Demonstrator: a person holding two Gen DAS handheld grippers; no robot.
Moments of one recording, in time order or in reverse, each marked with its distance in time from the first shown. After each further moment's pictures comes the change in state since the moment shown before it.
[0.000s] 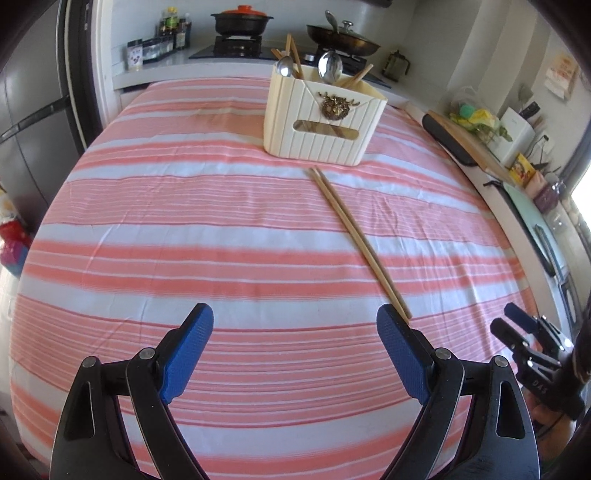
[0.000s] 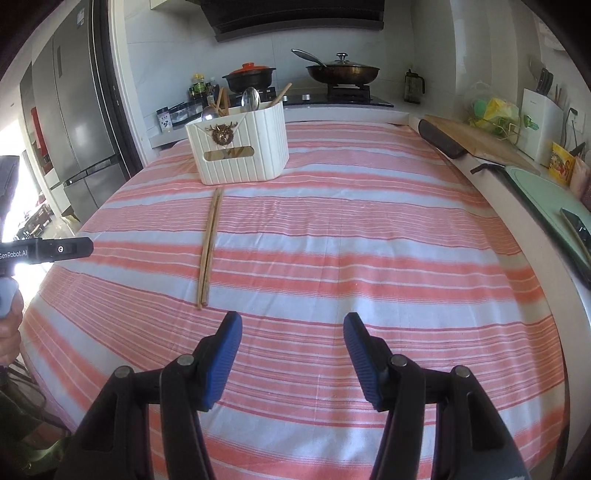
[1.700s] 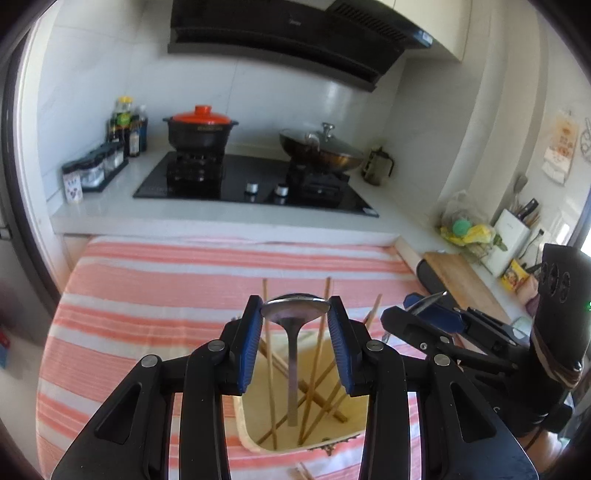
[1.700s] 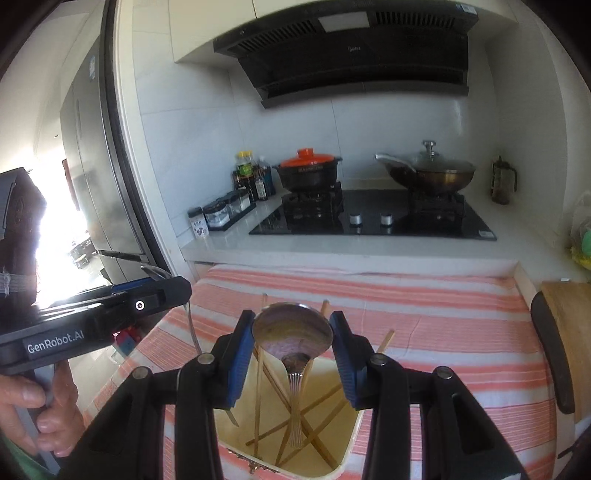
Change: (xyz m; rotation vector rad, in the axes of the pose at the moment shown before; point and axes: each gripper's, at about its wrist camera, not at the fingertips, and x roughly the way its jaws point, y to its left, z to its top) left arm 0.061 -0.007 0.312 0.045 -0.287 -0.106; right arm 0.146 0.055 0.356 -0.069 -0.211 0.240
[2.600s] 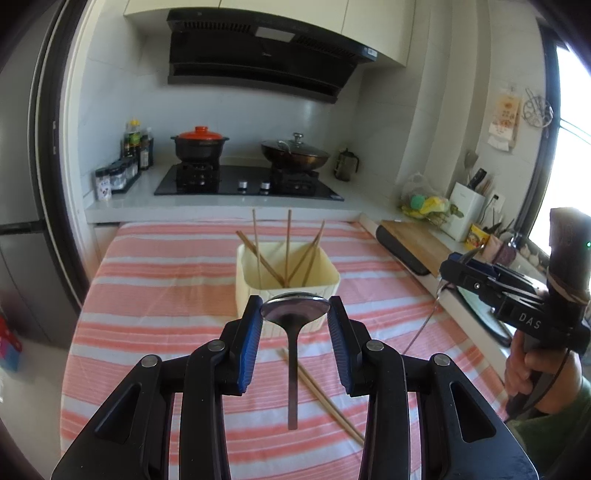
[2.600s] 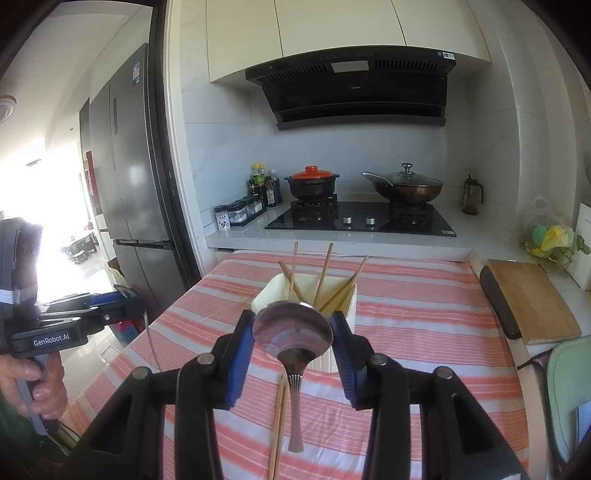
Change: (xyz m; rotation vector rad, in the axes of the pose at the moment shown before) left arm -0.196 -0.027 -0.117 0.091 -0.093 -0.035; right arm -0.201 0.055 -0.097 -0.066 -0.095 -0.044
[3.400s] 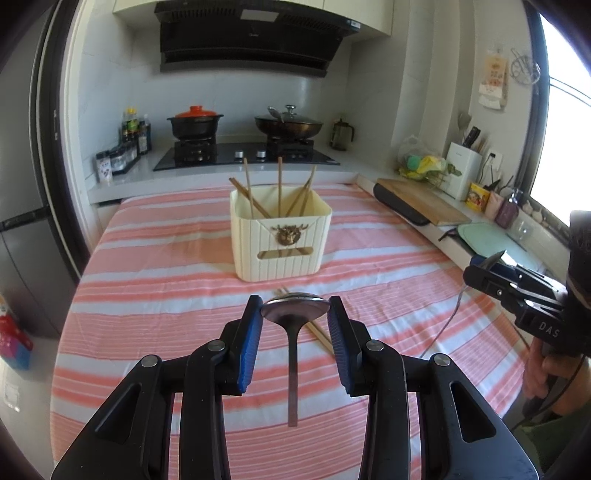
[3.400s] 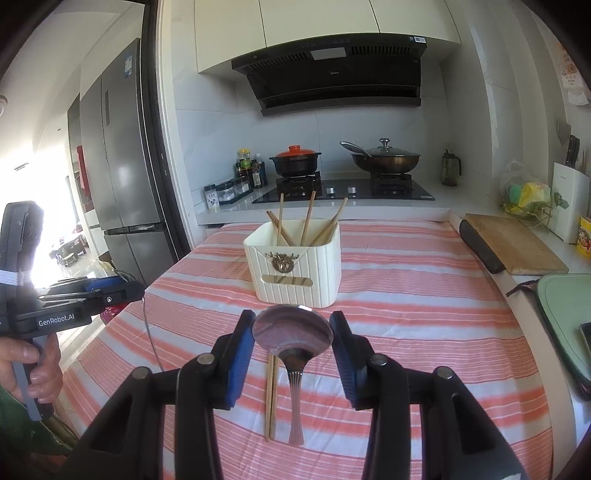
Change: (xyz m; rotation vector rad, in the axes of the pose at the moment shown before) left arm -0.011 -0.025 -0.086 0.072 0.064 0.031; right arm -0.043 0.001 -0.102 0.045 0.015 -0.051
